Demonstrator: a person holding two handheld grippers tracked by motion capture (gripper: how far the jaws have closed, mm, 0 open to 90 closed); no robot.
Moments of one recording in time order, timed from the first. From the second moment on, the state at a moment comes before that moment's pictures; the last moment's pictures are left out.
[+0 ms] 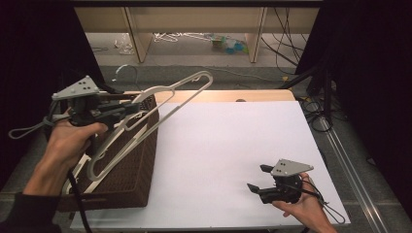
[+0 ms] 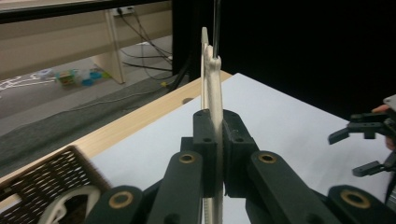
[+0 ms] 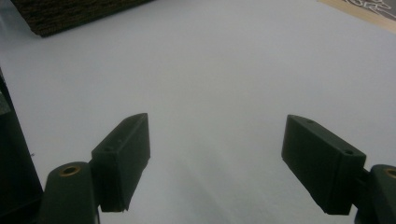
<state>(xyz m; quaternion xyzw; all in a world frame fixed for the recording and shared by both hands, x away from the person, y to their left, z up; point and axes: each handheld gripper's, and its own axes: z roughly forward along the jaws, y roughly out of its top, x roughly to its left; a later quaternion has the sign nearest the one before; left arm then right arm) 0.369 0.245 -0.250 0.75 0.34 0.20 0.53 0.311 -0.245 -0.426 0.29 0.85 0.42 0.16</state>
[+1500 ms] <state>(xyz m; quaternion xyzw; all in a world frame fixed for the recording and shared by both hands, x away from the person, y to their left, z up) 0.382 0.370 -0.341 0.75 0.42 0.23 0.45 0.312 -0.242 -0.430 0.29 0.86 0.40 0.15</state>
